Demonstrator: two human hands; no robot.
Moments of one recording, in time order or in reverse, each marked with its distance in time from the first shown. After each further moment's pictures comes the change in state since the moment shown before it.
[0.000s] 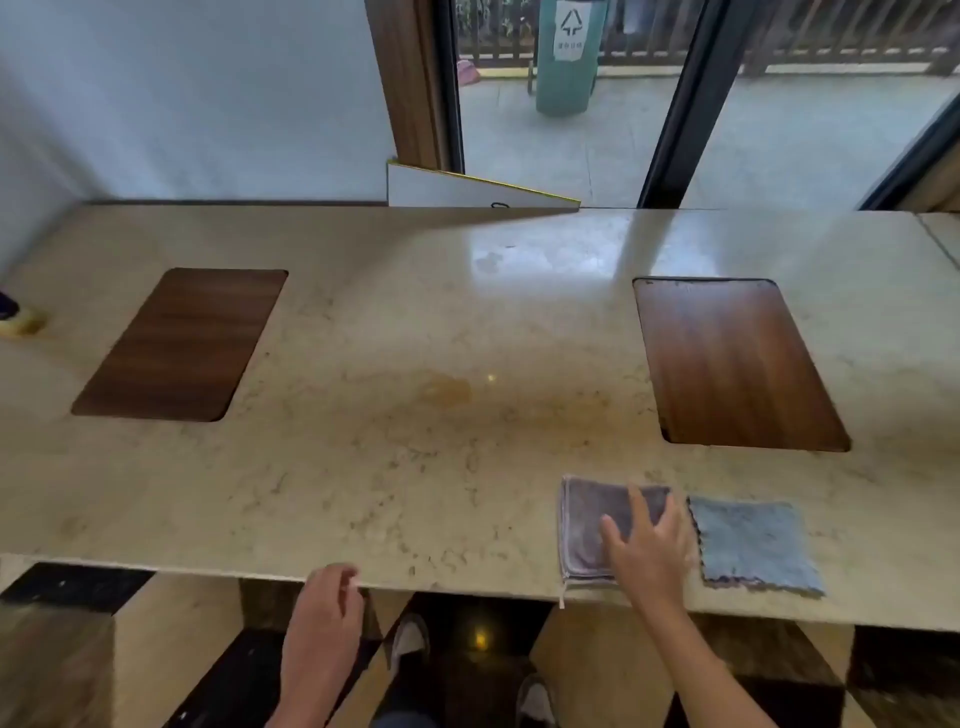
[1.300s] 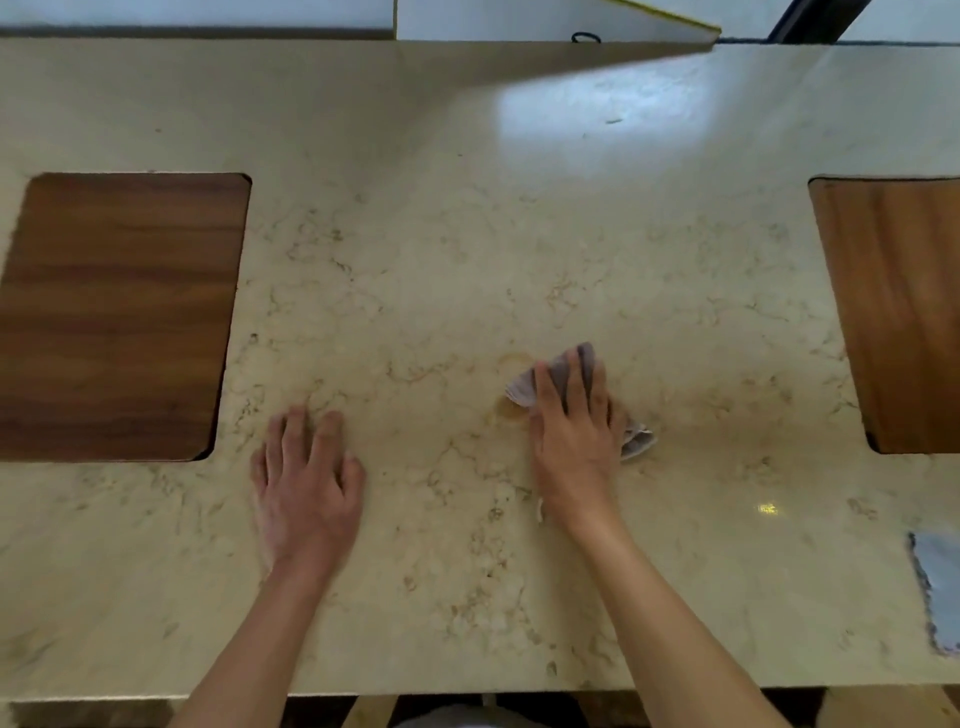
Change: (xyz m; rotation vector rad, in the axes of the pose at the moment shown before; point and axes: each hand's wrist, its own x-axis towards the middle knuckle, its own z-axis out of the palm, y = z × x) left_hand 0.285 -0.041 -0.033 0.539 0.026 0.220; right_hand 0.105 -0.258 0.152 -0.191 0.101 -0.274
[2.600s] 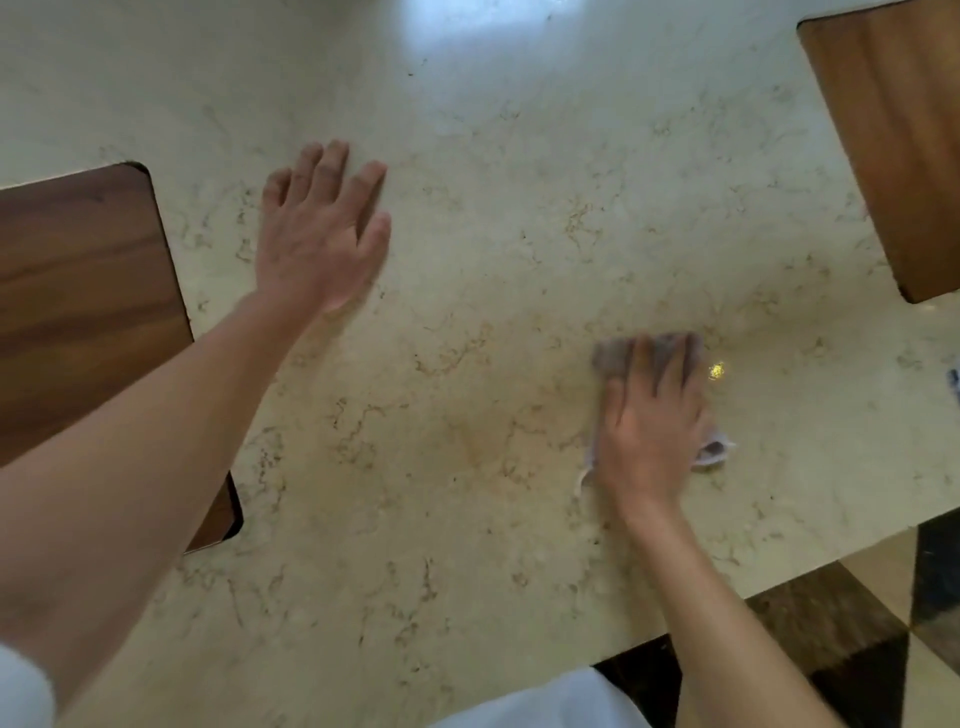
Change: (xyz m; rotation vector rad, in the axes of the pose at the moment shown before) left_hand 0.279 0.063 -0.018 0.056 -0.070 0.700; right_hand -0.036 -0.045 0.016 -0.059 0.070 0.572
